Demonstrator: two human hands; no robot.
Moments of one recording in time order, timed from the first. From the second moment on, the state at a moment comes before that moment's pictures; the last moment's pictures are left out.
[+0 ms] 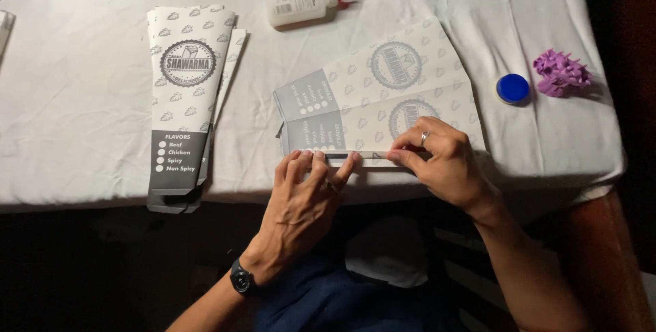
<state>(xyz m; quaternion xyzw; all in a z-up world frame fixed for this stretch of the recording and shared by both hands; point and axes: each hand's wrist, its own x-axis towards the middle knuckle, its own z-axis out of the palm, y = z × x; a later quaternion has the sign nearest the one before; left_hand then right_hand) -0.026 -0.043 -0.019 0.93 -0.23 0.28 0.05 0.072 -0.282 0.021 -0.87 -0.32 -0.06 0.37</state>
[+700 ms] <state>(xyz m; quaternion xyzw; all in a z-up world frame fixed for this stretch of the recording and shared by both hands) -0.024 -0.062 -0.005 0.96 -0.17 0.19 -0.12 0.066 -0.319 0.022 -0.88 -0.33 -0.11 0.31</state>
